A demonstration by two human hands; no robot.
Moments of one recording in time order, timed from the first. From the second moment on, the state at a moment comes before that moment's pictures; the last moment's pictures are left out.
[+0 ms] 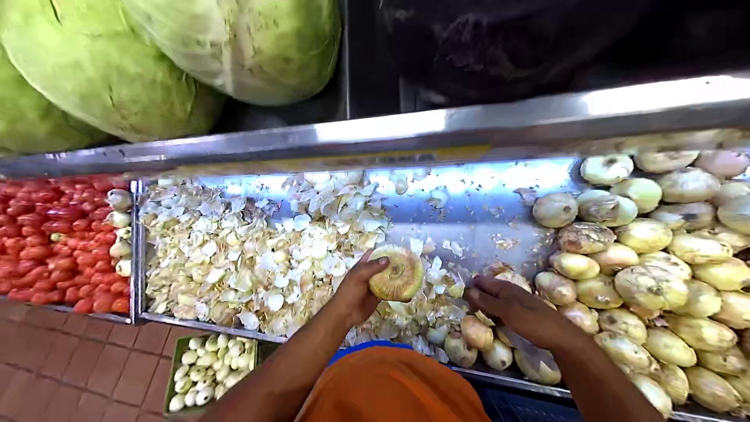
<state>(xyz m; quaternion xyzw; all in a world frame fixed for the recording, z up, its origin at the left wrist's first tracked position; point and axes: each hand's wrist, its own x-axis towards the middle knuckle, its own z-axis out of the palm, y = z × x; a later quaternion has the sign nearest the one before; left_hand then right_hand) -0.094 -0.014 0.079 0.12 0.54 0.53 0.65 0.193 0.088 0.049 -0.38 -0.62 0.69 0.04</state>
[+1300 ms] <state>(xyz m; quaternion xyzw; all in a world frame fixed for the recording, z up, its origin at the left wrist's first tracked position) -0.083 -0.034 0.100 0.36 0.67 0.21 0.62 0.136 0.035 0.054 -0.13 -0.97 0.13 0.13</state>
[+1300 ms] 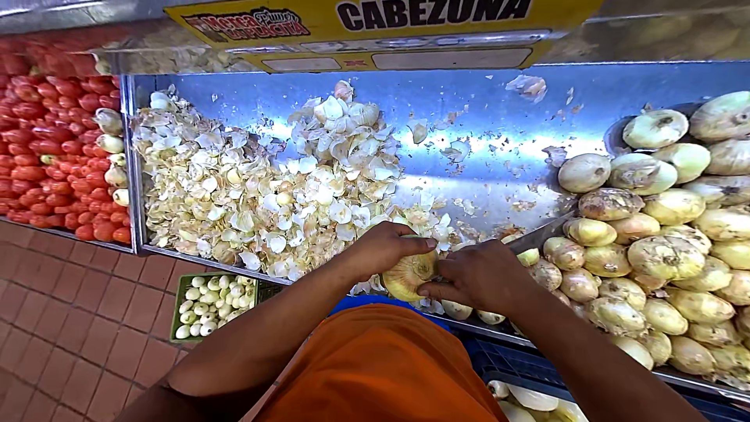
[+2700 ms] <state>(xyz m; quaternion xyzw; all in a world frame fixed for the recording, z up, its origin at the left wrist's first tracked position) -0.071 -0.042 0.072 0.31 0.80 0.33 0.40 0.103 0.028 0.030 -0.16 -0.97 0.13 0.10</state>
